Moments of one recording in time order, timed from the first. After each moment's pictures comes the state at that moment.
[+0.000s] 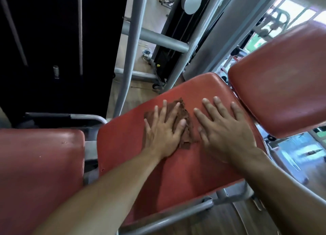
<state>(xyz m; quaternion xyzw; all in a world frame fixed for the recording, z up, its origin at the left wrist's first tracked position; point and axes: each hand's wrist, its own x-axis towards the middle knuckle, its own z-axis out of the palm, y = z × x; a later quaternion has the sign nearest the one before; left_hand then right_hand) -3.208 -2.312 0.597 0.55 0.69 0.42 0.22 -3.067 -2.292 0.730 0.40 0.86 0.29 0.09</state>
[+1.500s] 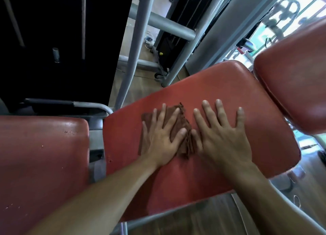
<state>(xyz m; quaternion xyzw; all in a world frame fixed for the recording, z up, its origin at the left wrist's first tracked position) -3.230 -2.345 0.542 0.56 0.68 0.41 0.22 -3.100 -2.323 0.677 0.43 0.84 0.31 0.13</state>
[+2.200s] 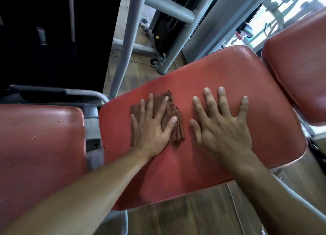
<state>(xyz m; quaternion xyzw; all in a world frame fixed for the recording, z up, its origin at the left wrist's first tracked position) -3.243 -2.348 0.523 0.52 0.70 0.42 0.24 -3.107 -2.320 0.671 0.43 0.82 0.34 0.17</state>
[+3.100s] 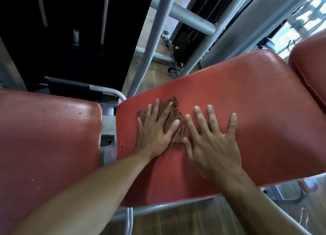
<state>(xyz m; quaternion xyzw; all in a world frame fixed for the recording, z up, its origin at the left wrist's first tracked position) -3.254 -2.362 0.489 0.48 0.71 0.44 0.26 -3.125 -2.354 0.627 0.39 0.86 0.27 0.19</state>
